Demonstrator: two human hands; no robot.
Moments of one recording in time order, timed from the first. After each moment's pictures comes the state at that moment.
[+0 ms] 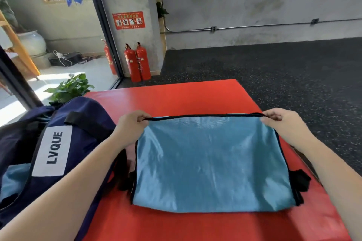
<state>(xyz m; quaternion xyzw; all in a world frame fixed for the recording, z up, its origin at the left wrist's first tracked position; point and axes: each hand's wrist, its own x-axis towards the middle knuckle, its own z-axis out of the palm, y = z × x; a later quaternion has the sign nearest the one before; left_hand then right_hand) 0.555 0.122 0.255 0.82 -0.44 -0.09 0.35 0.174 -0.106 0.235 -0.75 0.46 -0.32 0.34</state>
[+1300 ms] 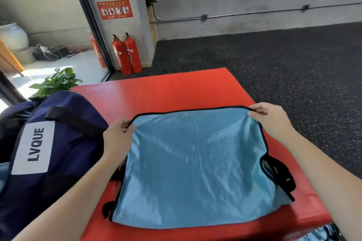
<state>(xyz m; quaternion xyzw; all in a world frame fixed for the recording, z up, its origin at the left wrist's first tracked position) 0.533 0.140 0.201 0.84 -0.31 -0.03 0.45 0.174 -0.109 0.204 -0.74 0.47 -0.33 0.34</state>
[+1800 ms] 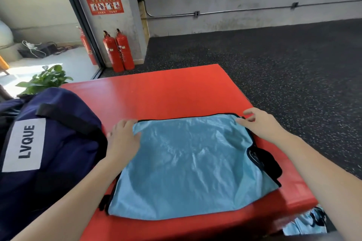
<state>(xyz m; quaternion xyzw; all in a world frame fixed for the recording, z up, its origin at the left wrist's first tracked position) 0.519 0.135 0.175 0.87 -0.44 0.02 0.21 0.163 -0.097 0.189 -0.77 0.53 -0.17 0.30</state>
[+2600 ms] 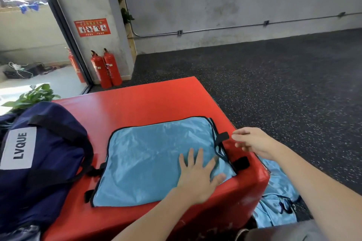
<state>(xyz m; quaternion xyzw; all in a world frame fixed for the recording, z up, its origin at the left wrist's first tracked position) 0.241 0.121 0.150 0.72 -0.68 -0.10 0.03 0.057 -0.045 0.193 -0.59 0.50 -0.23 0.59</state>
